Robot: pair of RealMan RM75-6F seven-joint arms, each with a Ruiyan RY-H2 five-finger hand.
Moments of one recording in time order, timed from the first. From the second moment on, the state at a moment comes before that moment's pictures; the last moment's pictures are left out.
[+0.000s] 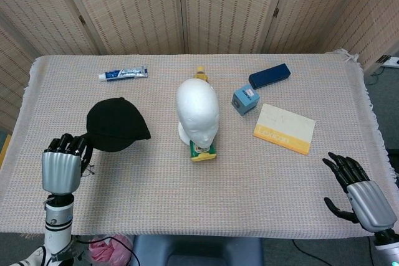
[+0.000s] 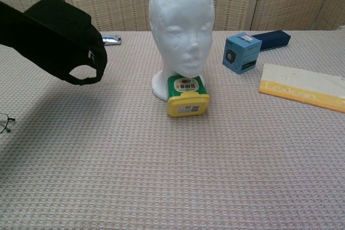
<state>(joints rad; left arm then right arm) -0.36 -1.56 -0.25 -1.42 1.72 1.77 0.60 0.07 -0.91 -0.07 -1.79 -1.71 1.47 0.15</state>
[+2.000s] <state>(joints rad) -1.09 -1.46 -0.54 -1.23 1.42 1.17 0.69 0.16 -0.94 0.07 -1.74 -1.36 1.27 0.13</state>
